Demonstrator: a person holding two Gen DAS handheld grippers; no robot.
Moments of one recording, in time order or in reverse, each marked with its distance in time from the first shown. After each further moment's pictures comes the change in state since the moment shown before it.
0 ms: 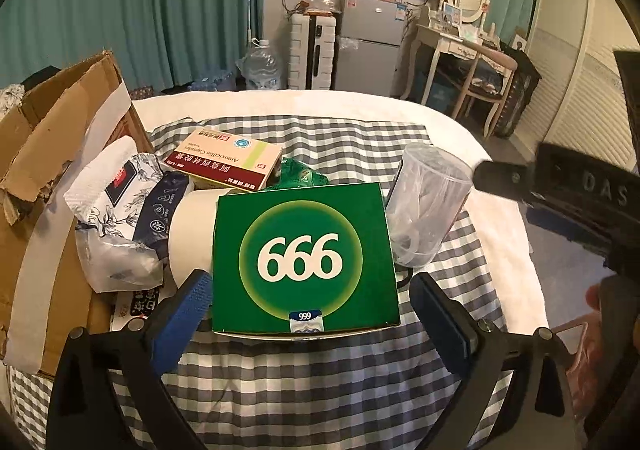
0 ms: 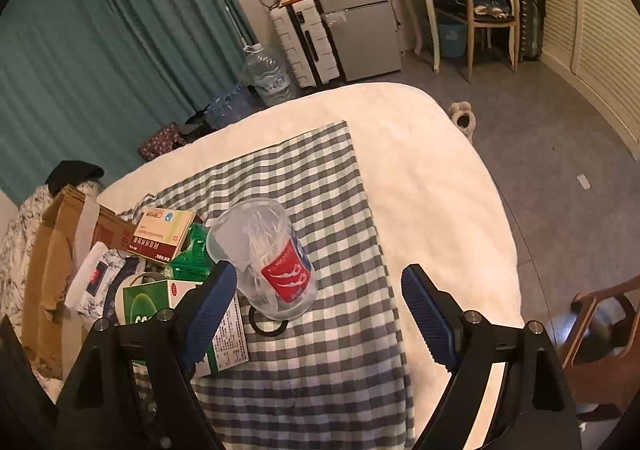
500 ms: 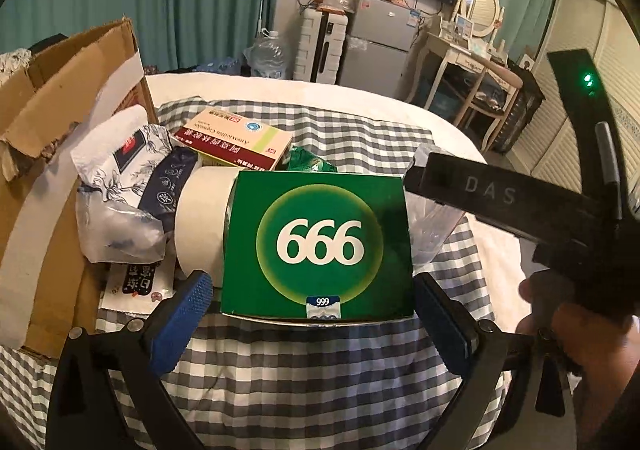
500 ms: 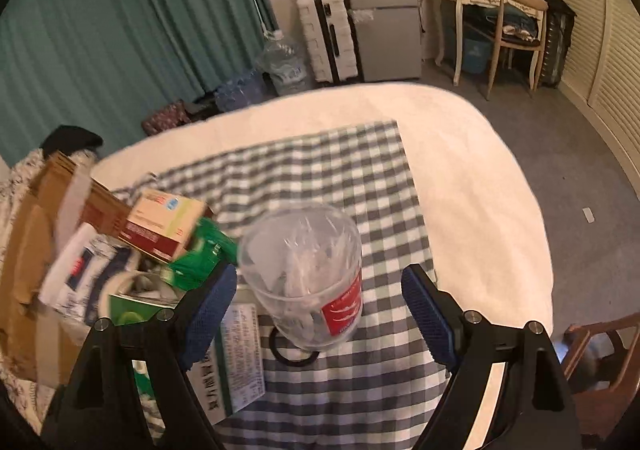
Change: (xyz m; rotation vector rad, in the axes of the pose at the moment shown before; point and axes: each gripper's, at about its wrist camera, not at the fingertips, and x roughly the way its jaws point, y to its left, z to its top) left arm 0.003 0.016 -0.007 -0.096 0.021 -0.044; right arm 0.046 0.040 0.000 -0.098 0.037 -0.029
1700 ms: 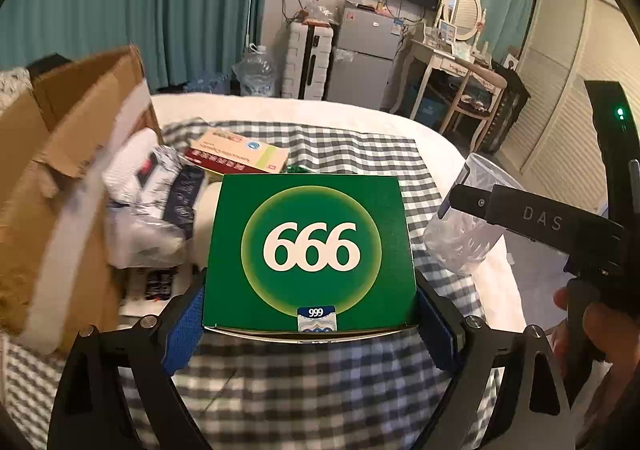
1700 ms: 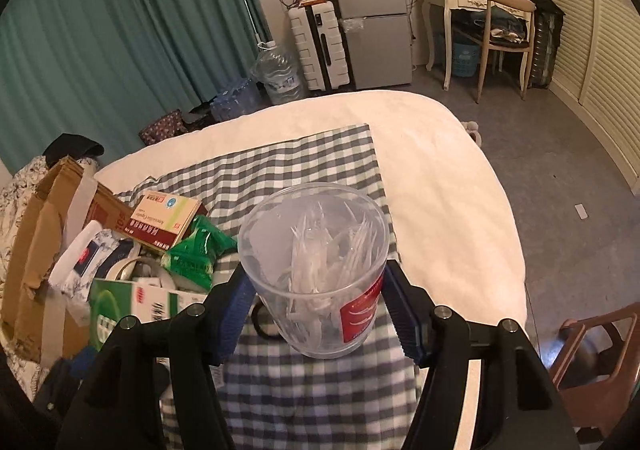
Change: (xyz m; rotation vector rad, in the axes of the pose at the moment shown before) left arm -0.043 0.000 -0.005 0.056 -0.056 -0.004; right arm -0.046 -0.020 -0.014 0.008 -0.055 -0.007
